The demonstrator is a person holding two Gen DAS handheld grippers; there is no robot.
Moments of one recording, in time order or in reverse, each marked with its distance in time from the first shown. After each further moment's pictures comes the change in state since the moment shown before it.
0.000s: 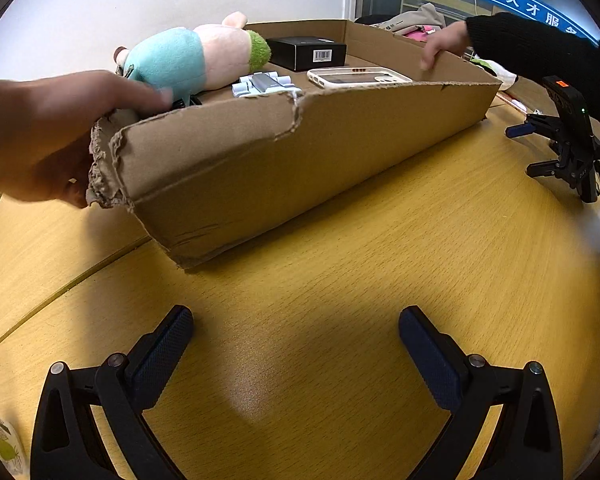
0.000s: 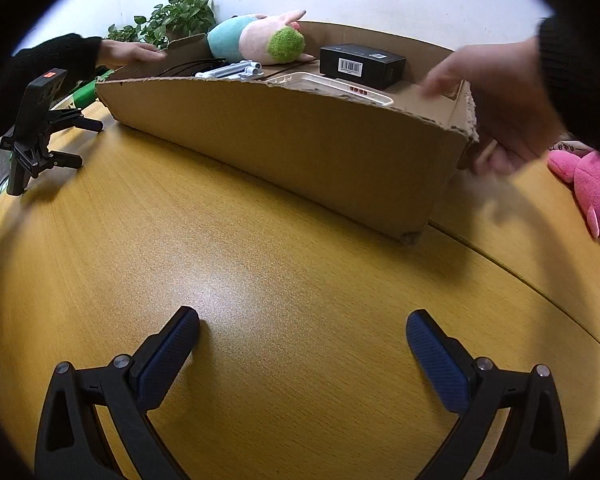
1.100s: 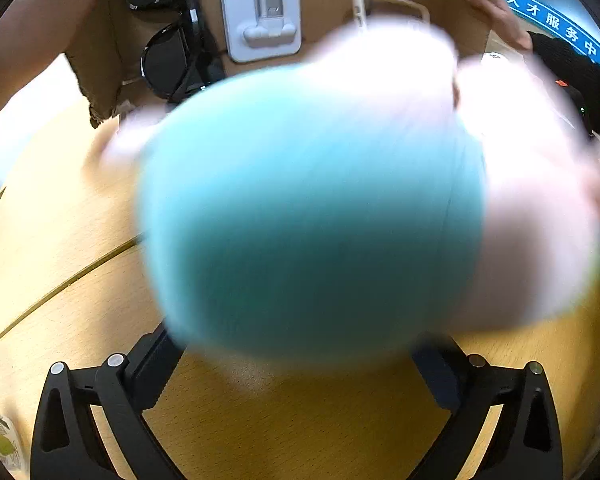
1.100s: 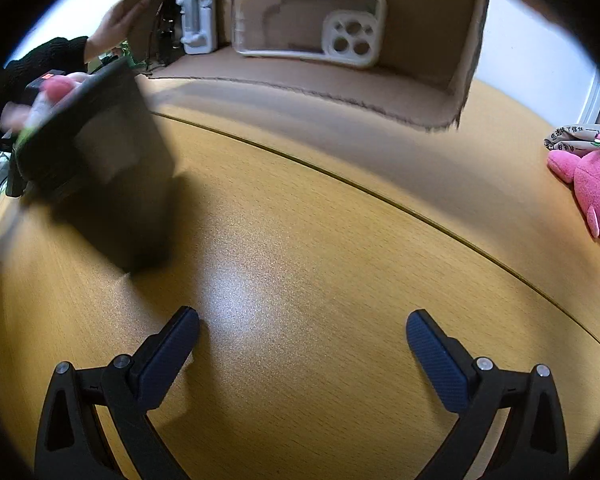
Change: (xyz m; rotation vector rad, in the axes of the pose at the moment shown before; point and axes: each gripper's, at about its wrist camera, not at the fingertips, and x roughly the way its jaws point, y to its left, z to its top) left arm -0.006 0.002 -0.006 -0.005 -0.001 0.004; right arm 0.003 0.001 -0.001 0.001 0.001 -0.001
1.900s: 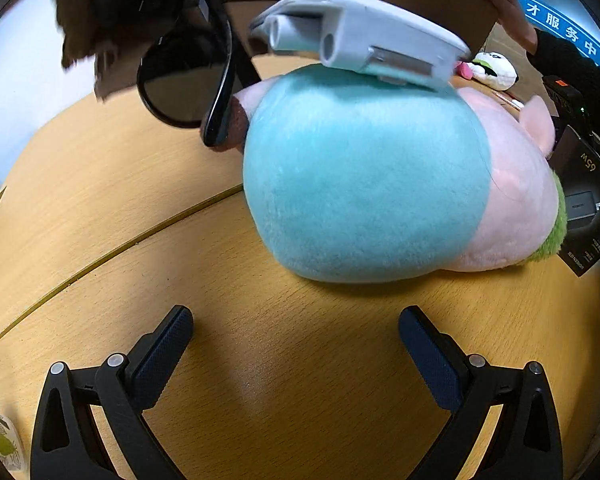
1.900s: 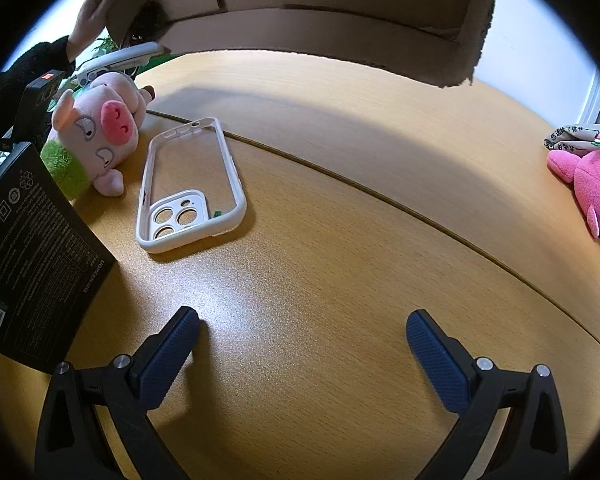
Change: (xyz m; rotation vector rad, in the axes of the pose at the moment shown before) left arm -0.003 0.004 -0.002 0.001 0.000 0.001; right arm 0.005 -0.001 -0.002 0.000 0.000 0.000
